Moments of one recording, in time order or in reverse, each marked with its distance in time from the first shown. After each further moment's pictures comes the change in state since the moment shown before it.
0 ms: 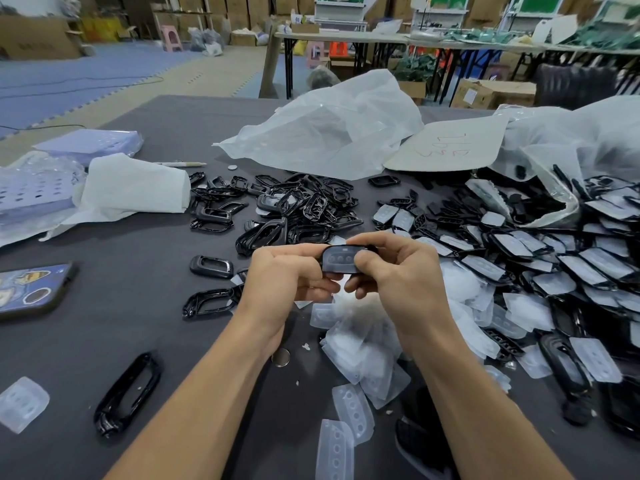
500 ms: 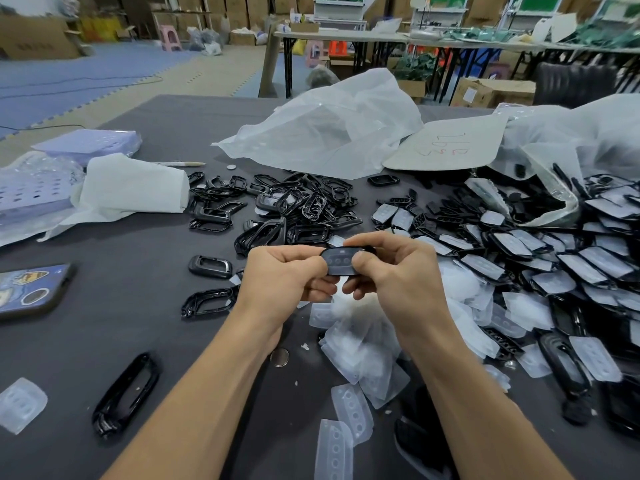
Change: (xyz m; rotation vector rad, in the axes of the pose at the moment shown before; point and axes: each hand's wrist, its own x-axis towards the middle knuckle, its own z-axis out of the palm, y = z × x) left_hand 0.002 -0.002 0.004 0.015 0.095 0.005; right_hand -0.001 -0.001 0.000 -0.018 -0.006 -0.015
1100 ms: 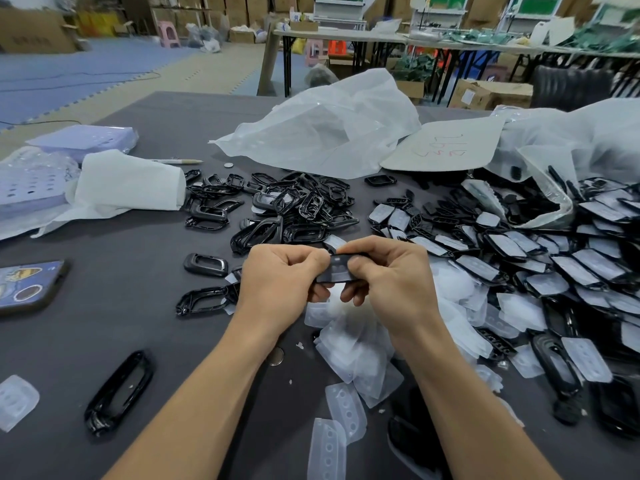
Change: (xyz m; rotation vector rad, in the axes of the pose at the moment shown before) left_hand 0.003 -0.009 0.002 0.245 0.072 0.168; right_hand -0.001 0.002 0.001 -0.044 -0.008 0.023
